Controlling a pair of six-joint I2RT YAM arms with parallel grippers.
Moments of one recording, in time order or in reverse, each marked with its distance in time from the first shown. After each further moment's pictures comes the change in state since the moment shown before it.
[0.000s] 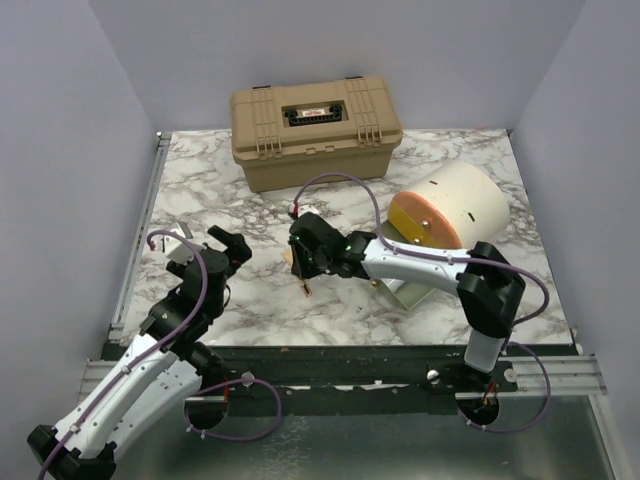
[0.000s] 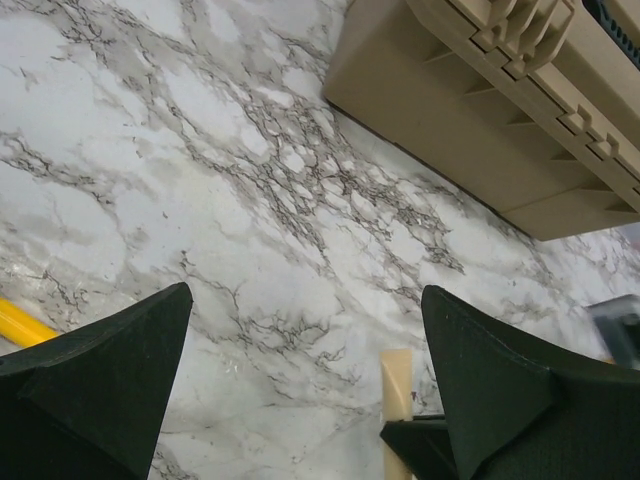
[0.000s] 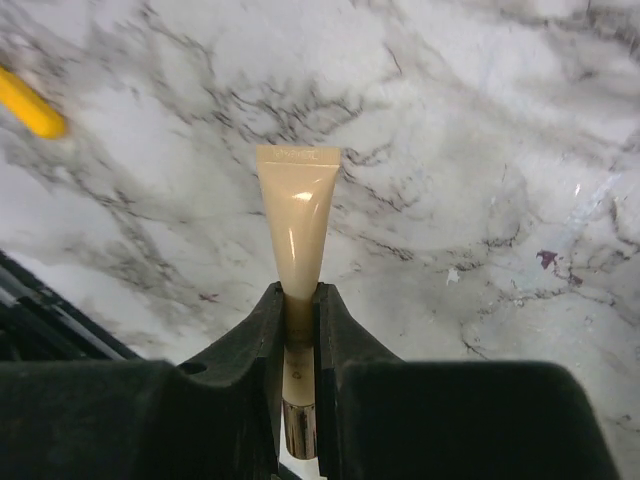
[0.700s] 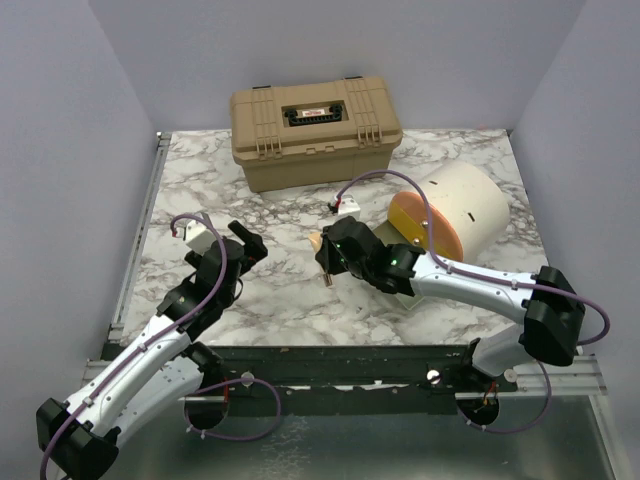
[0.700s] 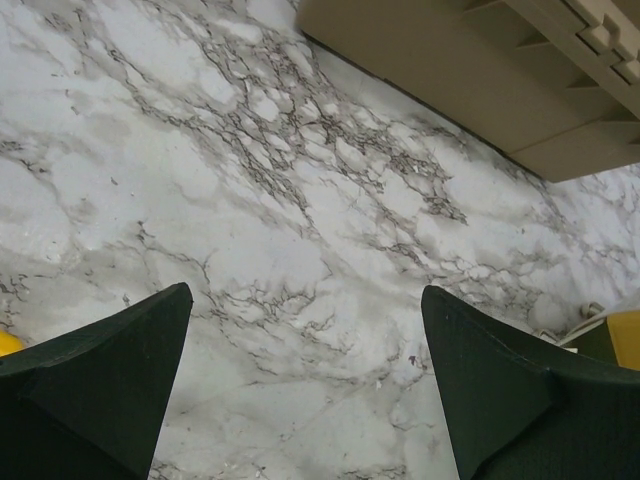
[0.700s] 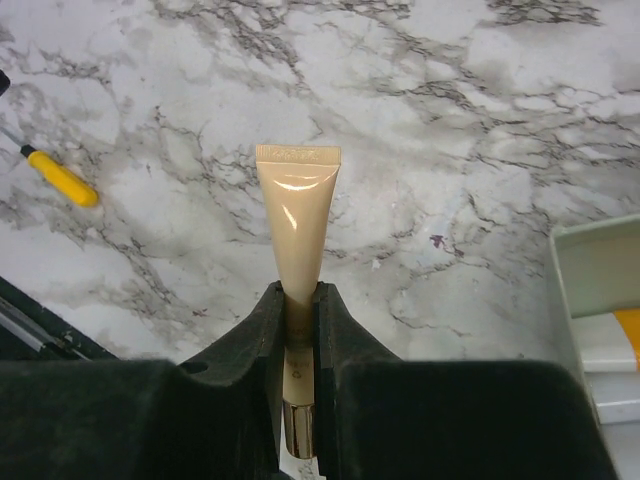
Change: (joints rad) left arm 0.000 0.134 0.000 0.078 0.111 -0.002; right arm 0.000 -0.347 -0.232 0.134 0.175 0.008
